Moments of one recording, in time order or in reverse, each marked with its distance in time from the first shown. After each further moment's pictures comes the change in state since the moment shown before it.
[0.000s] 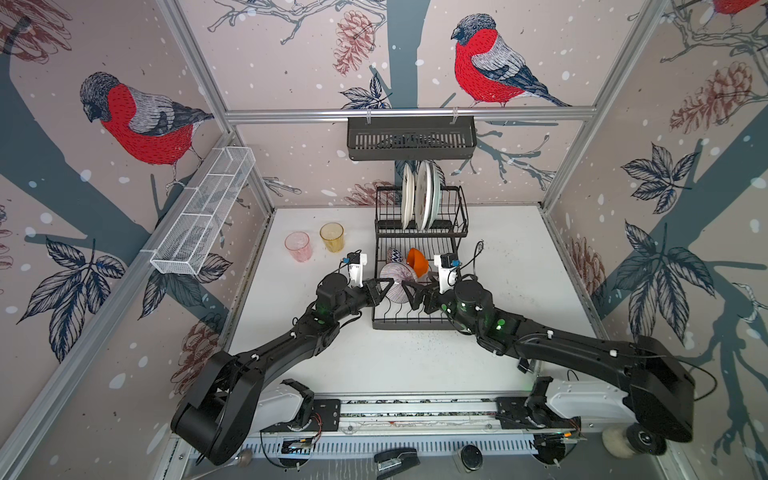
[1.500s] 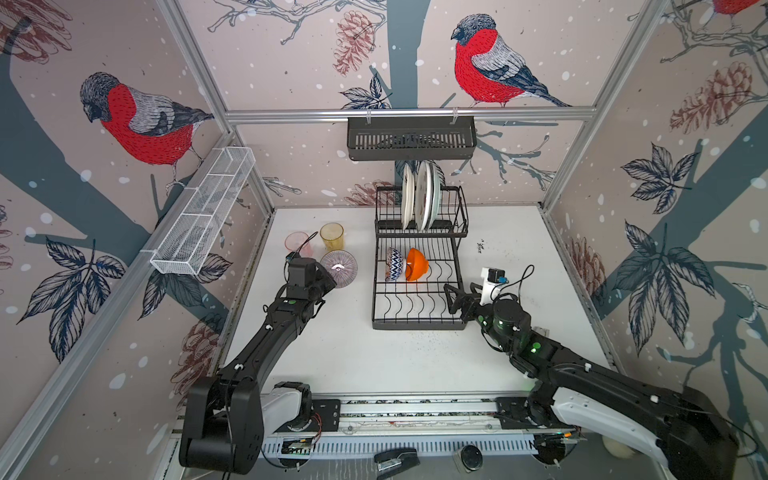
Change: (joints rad) left arm 0.396 -0.014 0.193 -0.700 -0.416 0.068; right arm -0.170 -0.347 -0.323 -0.029 0.066 0.077
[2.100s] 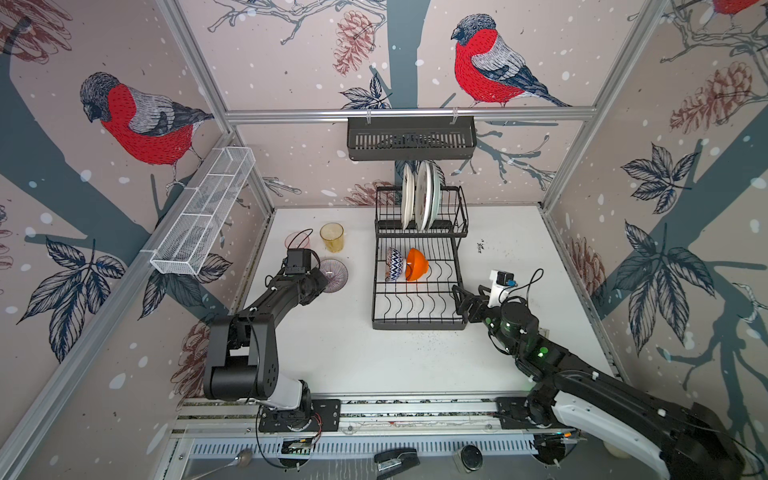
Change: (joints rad) left arm 0.109 0.322 0.190 -0.188 0.029 0.012; right arm -0.069 -0.073 -0.044 -0.035 -0.018 0.003
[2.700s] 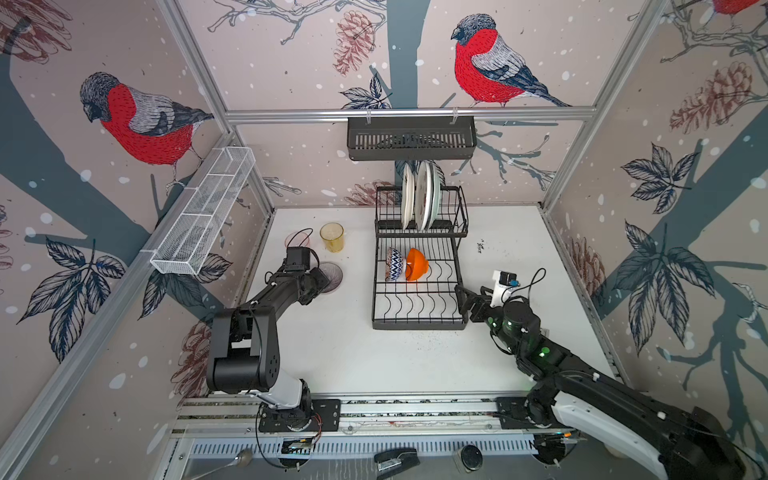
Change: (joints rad) left arm 0.013 0.015 0.022 -0.019 0.024 0.038; right arm -0.034 -0.009 -0.010 -0.010 -0.043 0.024
